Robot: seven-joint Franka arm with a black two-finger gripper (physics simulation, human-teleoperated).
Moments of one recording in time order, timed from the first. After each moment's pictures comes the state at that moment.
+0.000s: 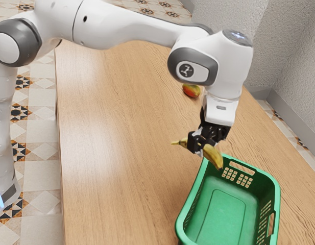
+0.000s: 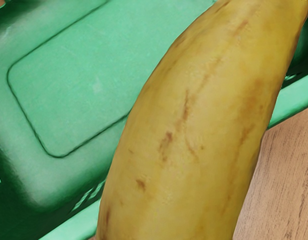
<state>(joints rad) 0.05 0.16 -0.57 -1.48 0.11 1.72 0.69</state>
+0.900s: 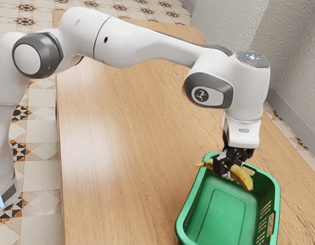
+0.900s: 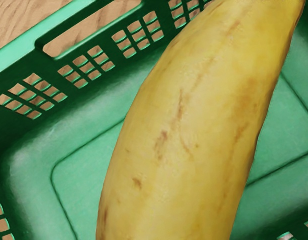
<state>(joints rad) -0.05 0.35 -0.58 -1.33 0.24 1.86 0.58</state>
